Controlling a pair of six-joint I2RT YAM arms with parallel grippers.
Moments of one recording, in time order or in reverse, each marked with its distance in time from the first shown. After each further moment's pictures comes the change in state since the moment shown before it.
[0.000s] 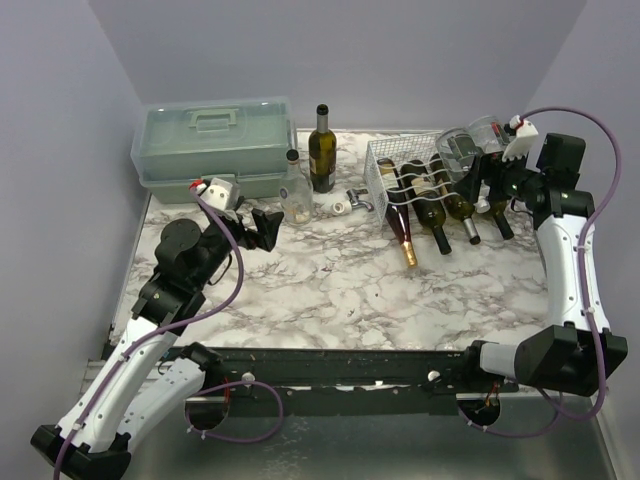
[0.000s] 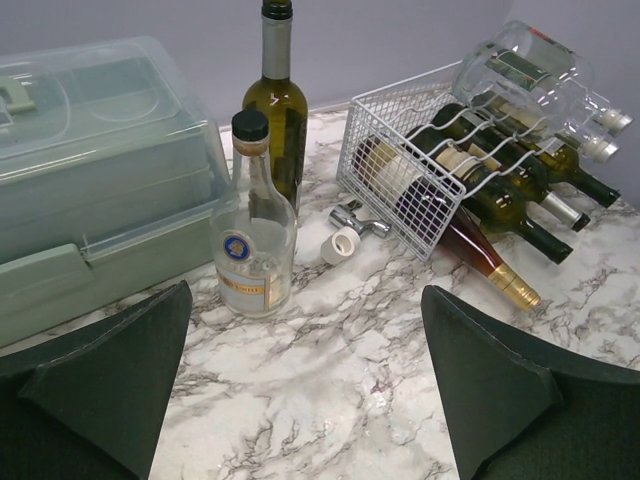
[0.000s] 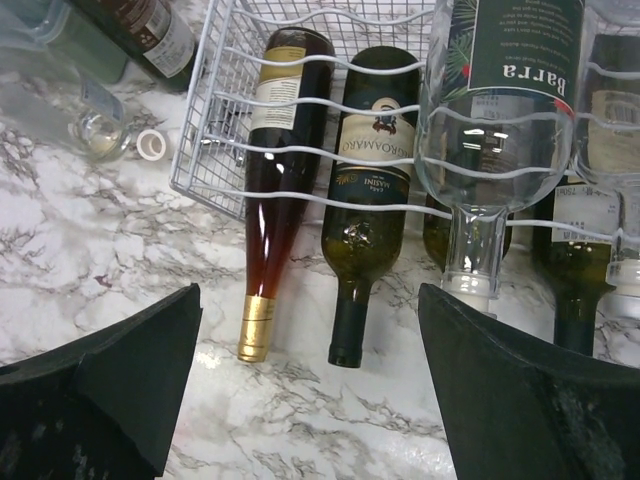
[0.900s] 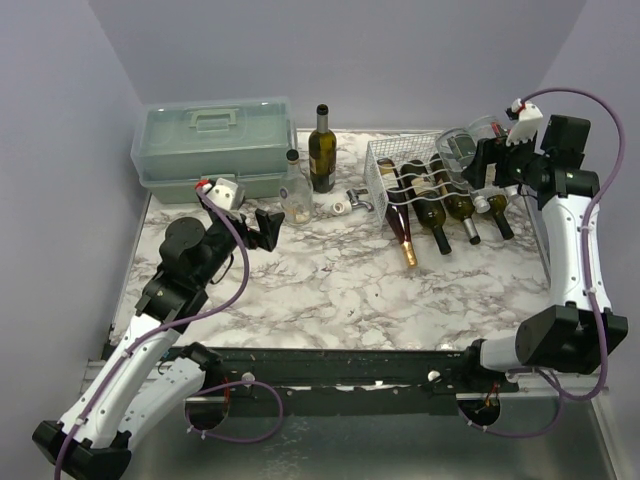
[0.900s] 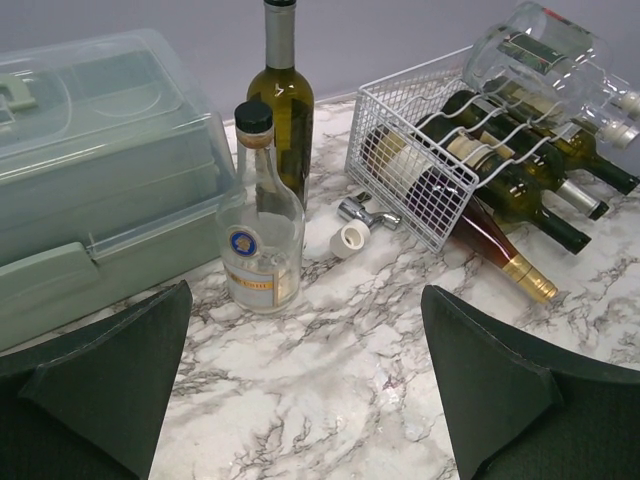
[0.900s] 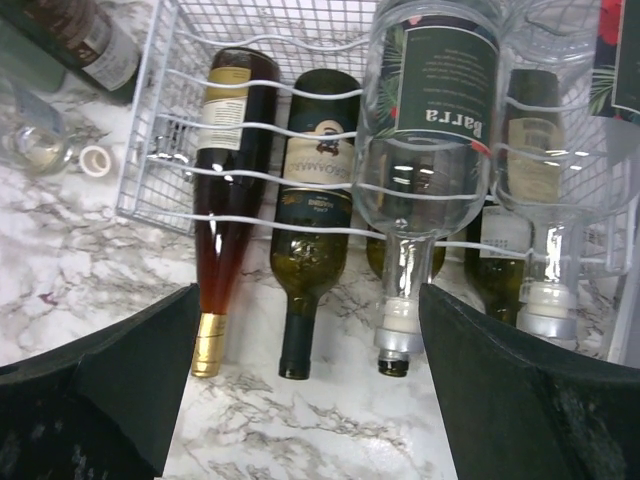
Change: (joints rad) left arm 0.000 0.016 -0.013 0.014 -0.004 0.032; right arm 0.000 0.096 0.157 -0.067 0.075 -0.065
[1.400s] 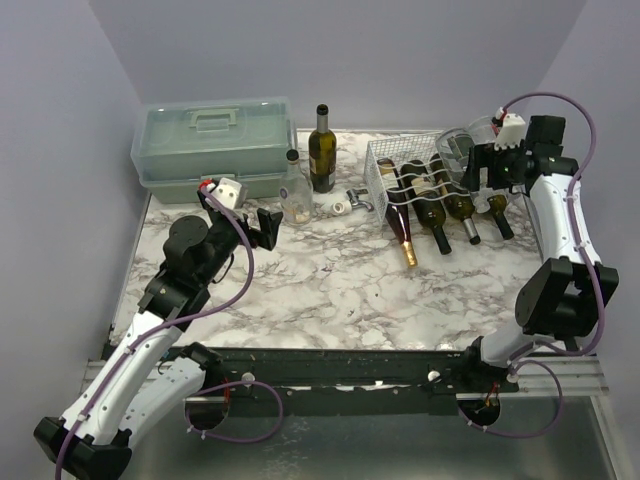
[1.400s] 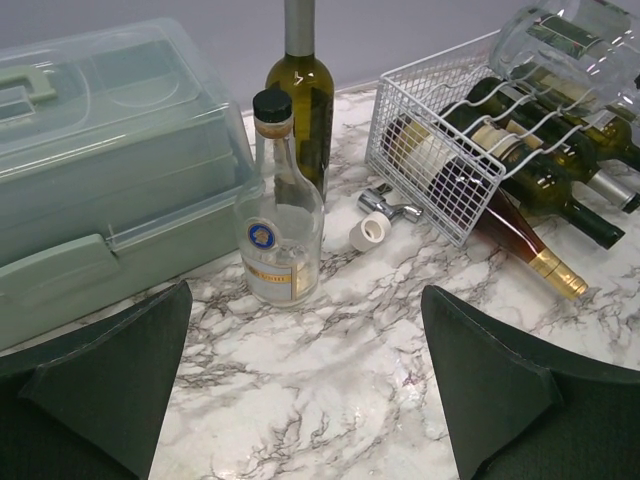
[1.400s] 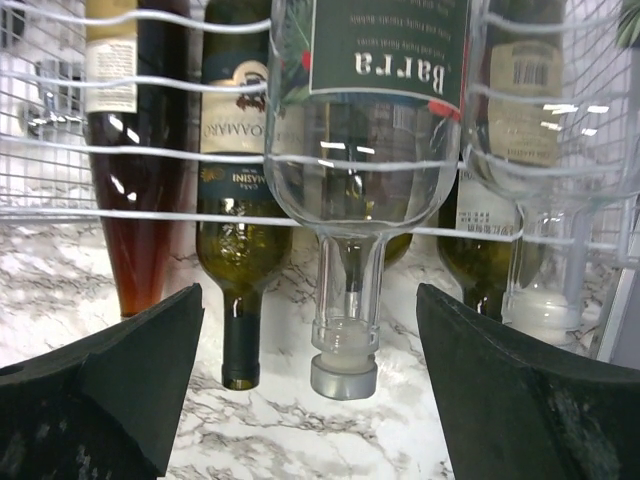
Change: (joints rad) left arm 0.000 0.018 -0.006 0.000 -0.034 0.029; right arm 0.000 0.220 0.048 -0.001 0.112 -0.051
